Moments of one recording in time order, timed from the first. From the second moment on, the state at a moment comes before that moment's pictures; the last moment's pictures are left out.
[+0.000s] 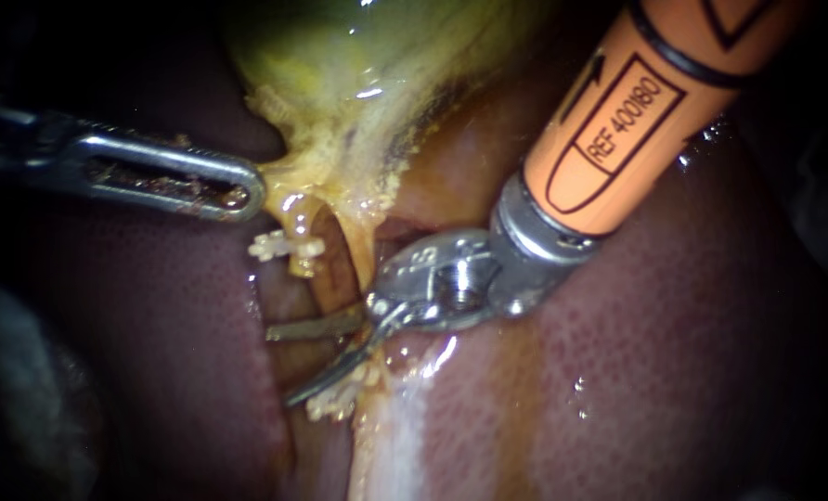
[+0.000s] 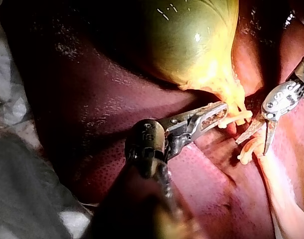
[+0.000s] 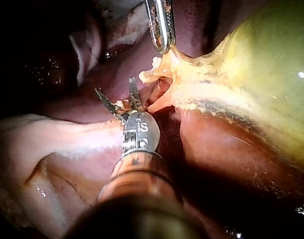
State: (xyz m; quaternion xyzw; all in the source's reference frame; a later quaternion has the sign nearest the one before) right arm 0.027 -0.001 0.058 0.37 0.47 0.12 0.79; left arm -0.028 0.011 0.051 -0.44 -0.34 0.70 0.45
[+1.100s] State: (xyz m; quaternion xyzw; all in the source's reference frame) right arm 0.007 0.002 0.053 0.13 0.41 0.16 0.89; left arm -0.028 0.011 0.052 -0.44 -0.34 0.70 0.45
